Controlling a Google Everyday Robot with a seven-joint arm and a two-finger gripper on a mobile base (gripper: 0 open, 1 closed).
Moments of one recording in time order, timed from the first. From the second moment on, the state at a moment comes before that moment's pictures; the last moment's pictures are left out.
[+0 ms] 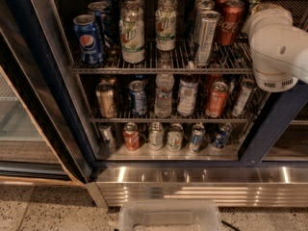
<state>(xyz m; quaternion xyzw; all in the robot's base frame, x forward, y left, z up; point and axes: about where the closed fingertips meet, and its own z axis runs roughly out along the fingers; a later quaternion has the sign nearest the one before) 0.721 -0.319 1.003 0.04 0.70 -0.17 0.69</state>
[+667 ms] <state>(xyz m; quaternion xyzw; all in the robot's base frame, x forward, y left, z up) 0.721 -0.319 1.004 0.04 0.70 -0.17 0.69</state>
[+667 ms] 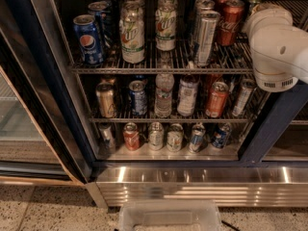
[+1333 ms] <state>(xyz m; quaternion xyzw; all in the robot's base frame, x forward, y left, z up) 0.721 -0.319 1.004 0.04 0.70 -0.17 0.69</state>
